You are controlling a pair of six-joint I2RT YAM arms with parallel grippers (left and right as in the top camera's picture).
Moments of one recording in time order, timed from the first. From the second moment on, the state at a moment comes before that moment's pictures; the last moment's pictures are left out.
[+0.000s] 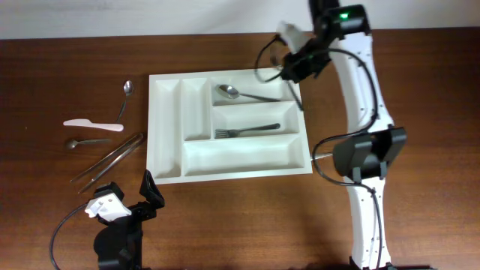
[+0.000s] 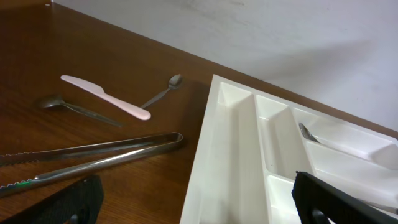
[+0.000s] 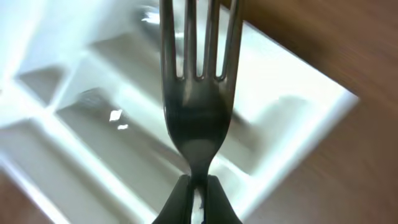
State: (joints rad) left arm 0.07 0.04 0.09 -0.26 -0.08 -0.33; right arm 0.17 2.52 2.76 -1.52 -0.44 -0.40
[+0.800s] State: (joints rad) left arm 0.07 0.04 0.09 -0.26 -0.08 -0.33; right arm 0.33 2.52 2.44 -1.39 -0.55 -0.91
